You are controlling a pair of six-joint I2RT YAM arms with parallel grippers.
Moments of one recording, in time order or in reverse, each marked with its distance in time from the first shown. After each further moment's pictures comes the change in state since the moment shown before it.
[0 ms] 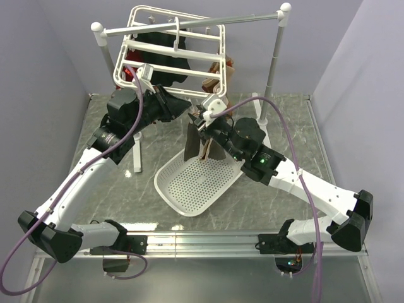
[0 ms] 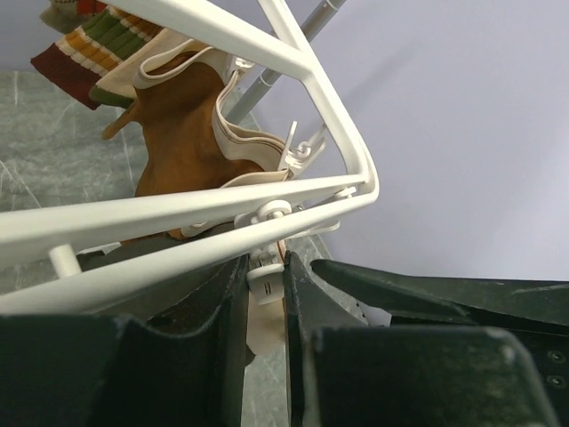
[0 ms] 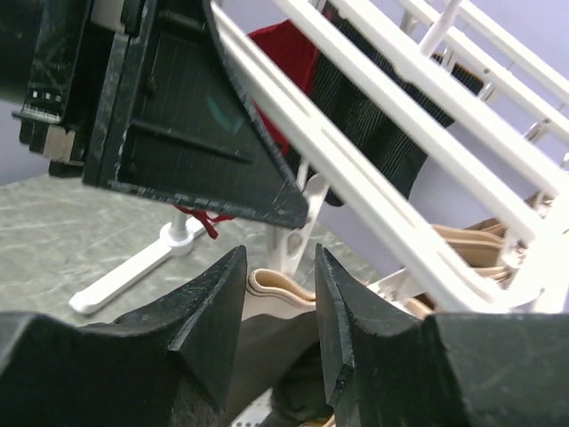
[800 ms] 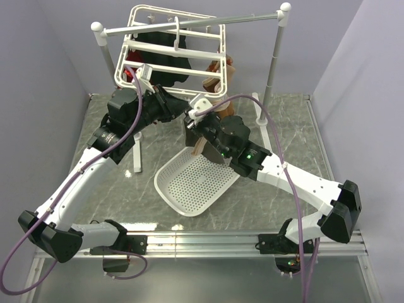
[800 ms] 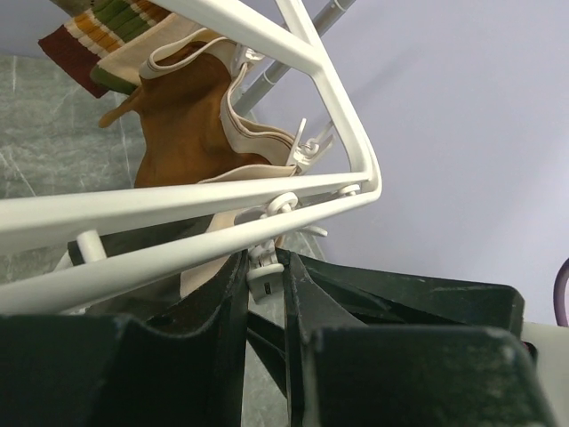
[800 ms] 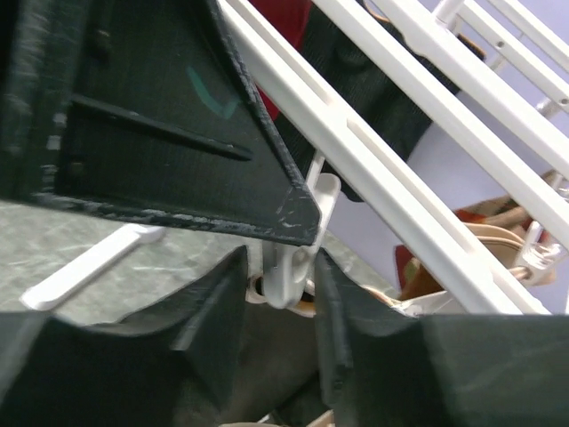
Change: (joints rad) left arm 0.001 0.004 0.000 -0.014 -0.010 -0.038; right arm 0.005 0.108 0.032 0.039 0.066 -0.059
